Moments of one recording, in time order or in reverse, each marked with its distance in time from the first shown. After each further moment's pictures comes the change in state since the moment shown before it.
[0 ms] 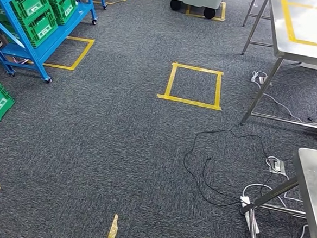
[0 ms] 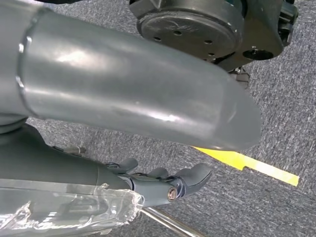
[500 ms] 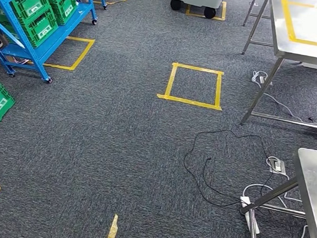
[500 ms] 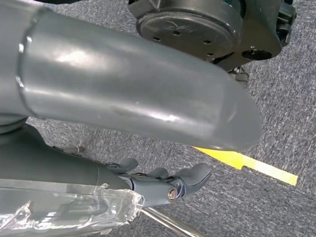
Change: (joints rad) left arm 0.000 0.000 -0.003 0.000 0.001 0.000 0.000; right arm -0.001 0.000 -0.001 0.001 0.000 0.000 0.000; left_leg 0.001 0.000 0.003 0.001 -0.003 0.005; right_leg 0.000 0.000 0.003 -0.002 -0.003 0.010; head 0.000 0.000
